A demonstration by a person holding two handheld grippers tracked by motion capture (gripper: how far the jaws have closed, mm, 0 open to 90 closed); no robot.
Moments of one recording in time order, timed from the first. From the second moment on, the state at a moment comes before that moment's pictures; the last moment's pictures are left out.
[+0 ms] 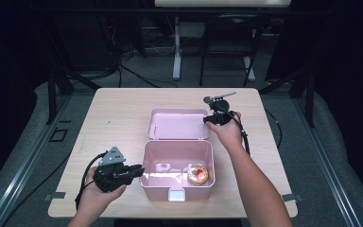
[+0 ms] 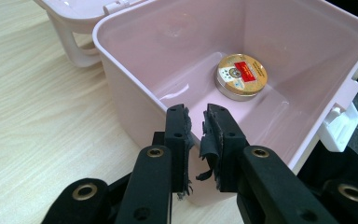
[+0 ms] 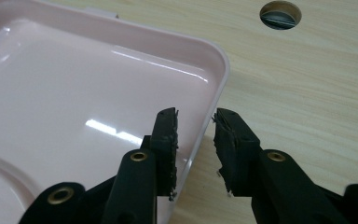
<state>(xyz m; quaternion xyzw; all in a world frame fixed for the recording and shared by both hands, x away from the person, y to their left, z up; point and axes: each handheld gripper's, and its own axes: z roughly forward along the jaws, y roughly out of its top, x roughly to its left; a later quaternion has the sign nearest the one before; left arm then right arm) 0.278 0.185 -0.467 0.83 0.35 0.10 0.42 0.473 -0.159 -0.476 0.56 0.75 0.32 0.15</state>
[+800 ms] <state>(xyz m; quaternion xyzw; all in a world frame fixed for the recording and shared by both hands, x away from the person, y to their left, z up) 0.278 0.185 -0.467 0.83 0.35 0.10 0.42 0.483 -0.152 -0.487 0.61 0.72 0.31 0.14</state>
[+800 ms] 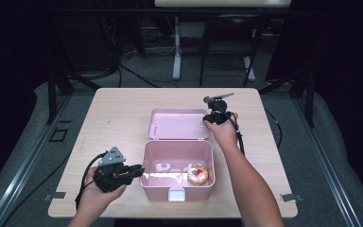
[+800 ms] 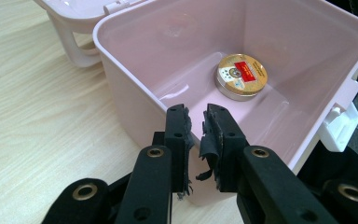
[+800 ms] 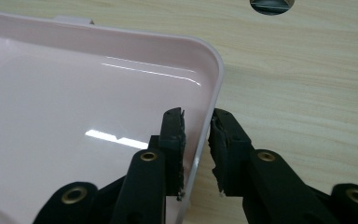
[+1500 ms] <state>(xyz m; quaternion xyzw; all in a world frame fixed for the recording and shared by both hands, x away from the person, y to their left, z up) 0.278 0.185 -0.467 0.83 0.35 0.10 0.42 0.486 -0.152 -0.483 0.64 0.70 0.30 0.13</state>
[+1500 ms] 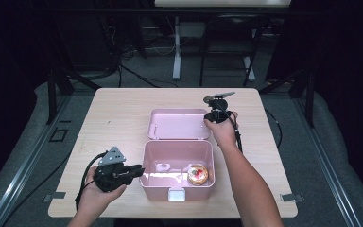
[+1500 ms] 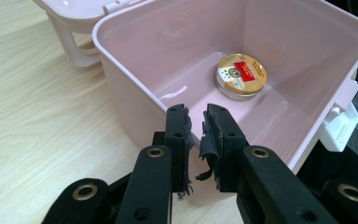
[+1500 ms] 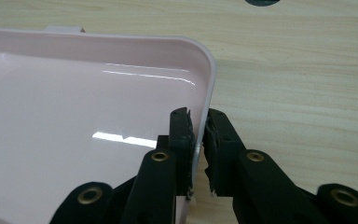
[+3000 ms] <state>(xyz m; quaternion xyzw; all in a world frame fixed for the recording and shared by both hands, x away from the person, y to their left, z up) 0.278 0.185 -0.467 0.83 0.35 0.10 0.42 0.480 -0.150 -0.471 0.64 0.69 0.31 0.15</state>
